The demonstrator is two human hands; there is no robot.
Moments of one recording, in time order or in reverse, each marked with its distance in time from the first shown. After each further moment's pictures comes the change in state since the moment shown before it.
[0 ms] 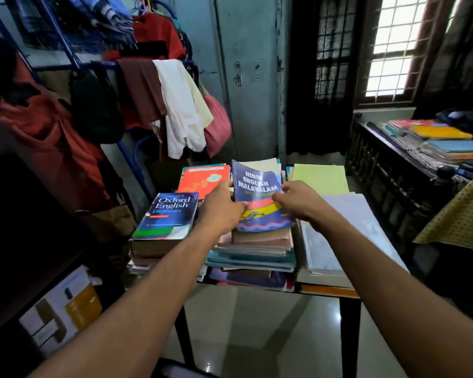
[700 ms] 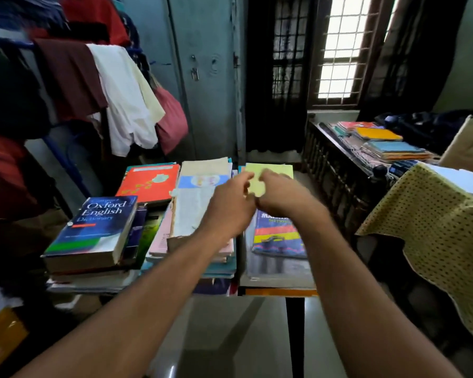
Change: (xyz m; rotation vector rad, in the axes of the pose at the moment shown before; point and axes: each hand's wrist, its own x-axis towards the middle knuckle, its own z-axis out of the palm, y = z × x) left_hand -0.020 0.089 0.088 0.052 -0.129 0.312; right_hand -0.013 0.039 -0.071 -0.433 0.063 -0.014
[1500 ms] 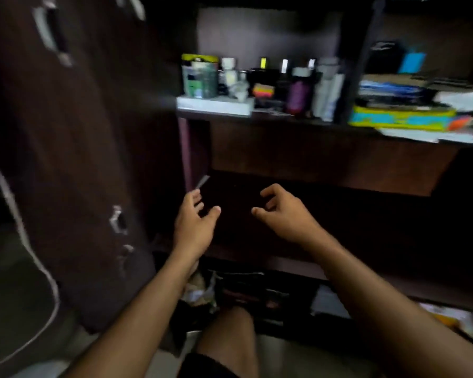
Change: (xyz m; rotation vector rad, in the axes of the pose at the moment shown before) left_hand -0.608 -0.222 -0.422 0.151 1.721 -0.922; right_hand -0.331 -0.663 0.236 0.460 -0.852 -1.374
